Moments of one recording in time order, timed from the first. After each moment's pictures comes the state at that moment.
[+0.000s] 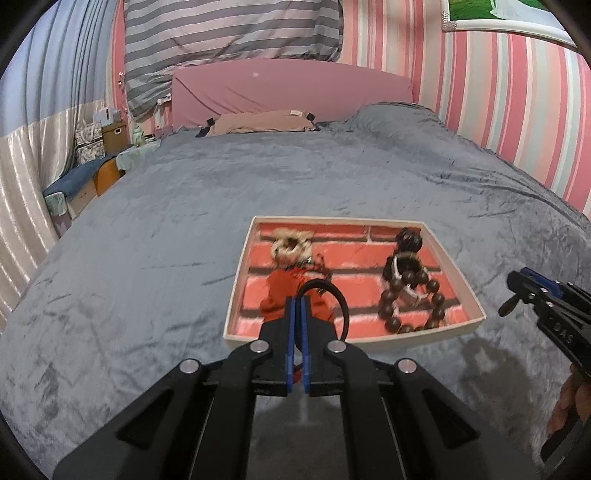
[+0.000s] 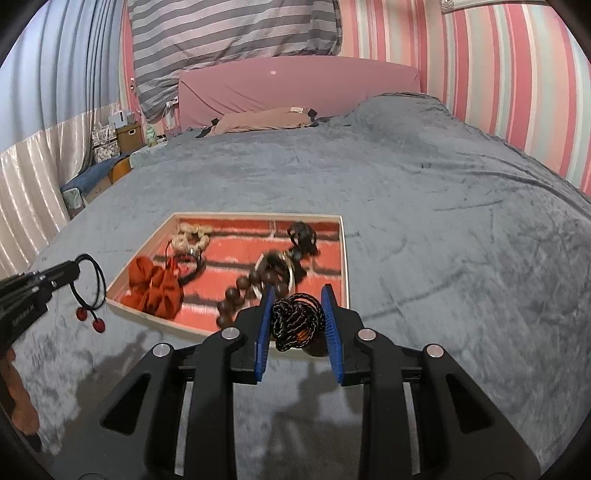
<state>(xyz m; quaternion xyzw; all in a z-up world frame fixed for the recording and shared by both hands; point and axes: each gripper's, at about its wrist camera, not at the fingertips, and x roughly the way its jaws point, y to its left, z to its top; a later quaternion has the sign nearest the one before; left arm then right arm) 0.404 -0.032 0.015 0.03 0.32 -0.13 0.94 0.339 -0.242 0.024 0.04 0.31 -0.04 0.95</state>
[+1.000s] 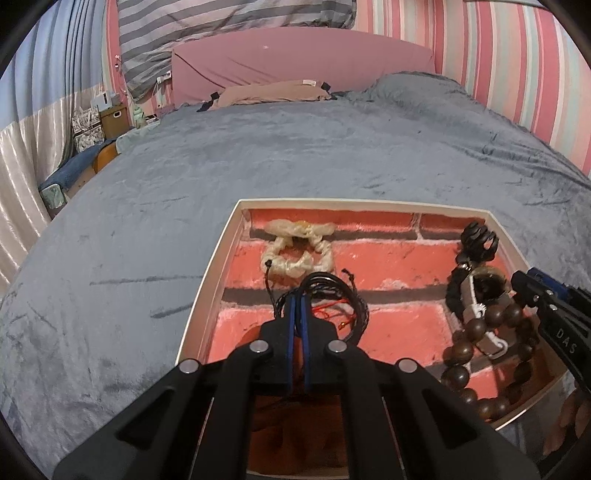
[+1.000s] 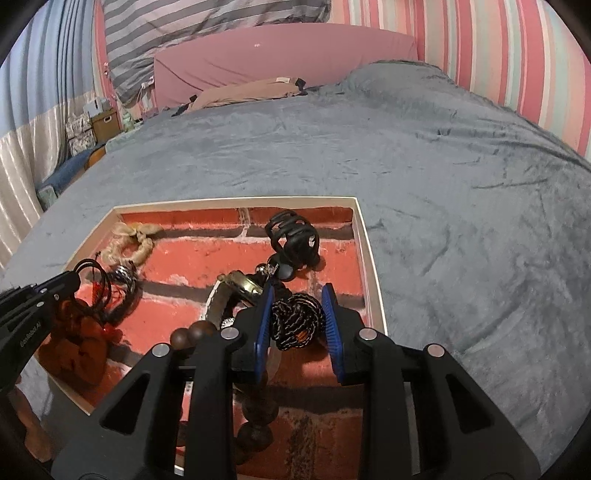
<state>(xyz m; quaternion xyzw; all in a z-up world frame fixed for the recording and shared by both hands) 0.532 -0.070 -0.066 0.05 0.37 -0.09 0.92 0.463 -0.255 -0.055 0.04 0.36 -0.06 0.93</state>
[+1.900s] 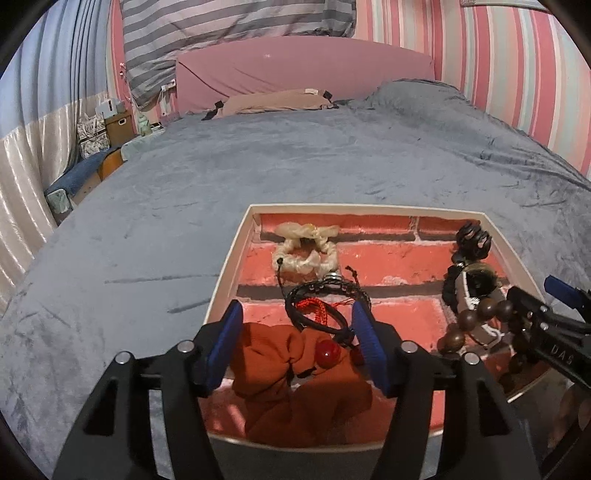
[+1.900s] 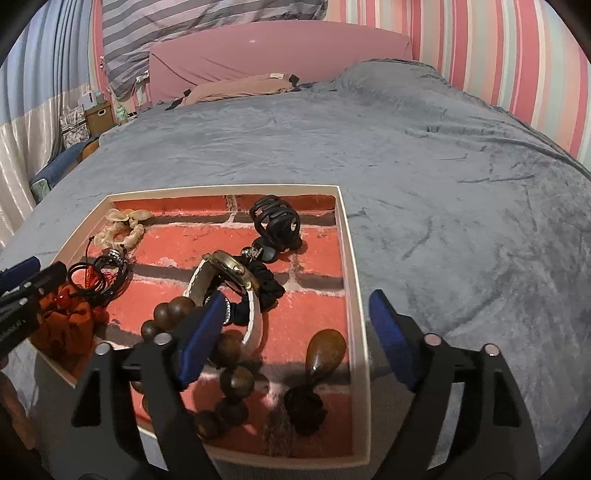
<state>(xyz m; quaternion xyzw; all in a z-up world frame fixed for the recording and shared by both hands) 0.509 -0.058 -0.051 0.05 0.35 -0.09 0.93 0.446 -0.262 -0.056 0.04 0.36 -0.08 0.93</state>
